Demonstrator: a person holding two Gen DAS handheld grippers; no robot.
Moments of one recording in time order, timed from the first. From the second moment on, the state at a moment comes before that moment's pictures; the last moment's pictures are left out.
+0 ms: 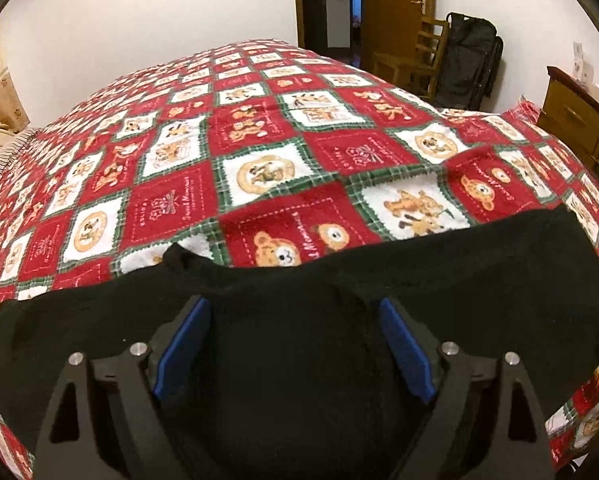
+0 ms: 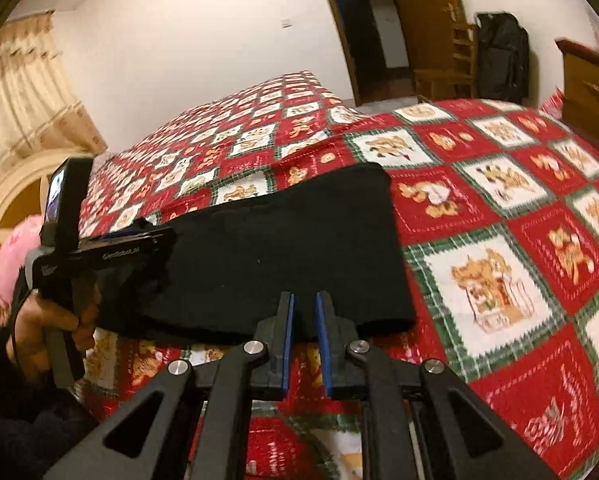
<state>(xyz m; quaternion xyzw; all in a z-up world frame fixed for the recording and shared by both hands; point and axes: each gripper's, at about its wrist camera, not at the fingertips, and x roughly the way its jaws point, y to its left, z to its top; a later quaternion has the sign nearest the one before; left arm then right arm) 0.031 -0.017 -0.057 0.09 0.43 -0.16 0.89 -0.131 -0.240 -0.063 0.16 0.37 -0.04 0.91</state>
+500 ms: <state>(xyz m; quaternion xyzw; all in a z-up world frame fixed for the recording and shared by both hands) 0.022 0.135 -0.025 0.02 0.39 -0.03 0.92 -0.057 -0.114 -0.028 0.09 0.32 0.14 0.93</state>
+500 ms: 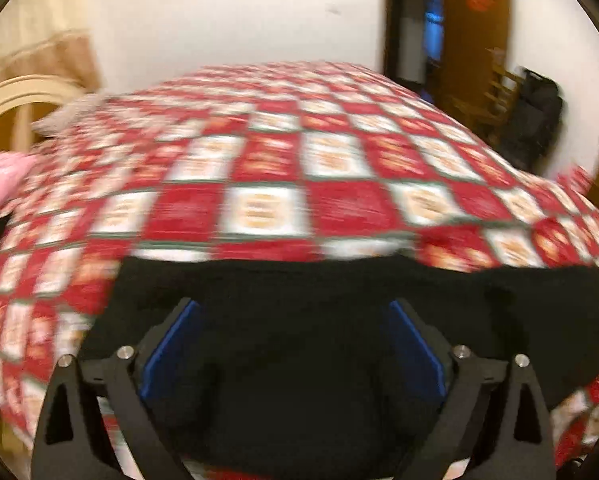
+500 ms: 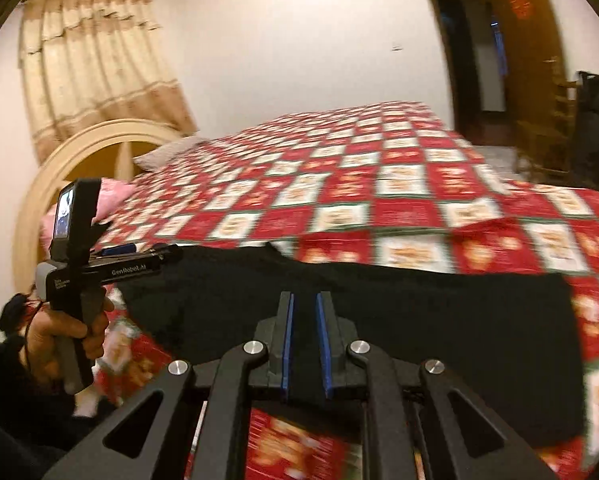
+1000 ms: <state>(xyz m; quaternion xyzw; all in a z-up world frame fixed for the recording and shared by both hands) 0.030 0.275 -0.072 -0.17 0.41 0.10 0.89 -0.049 -0.081 -0.061 0.10 0.36 0.17 0.91</state>
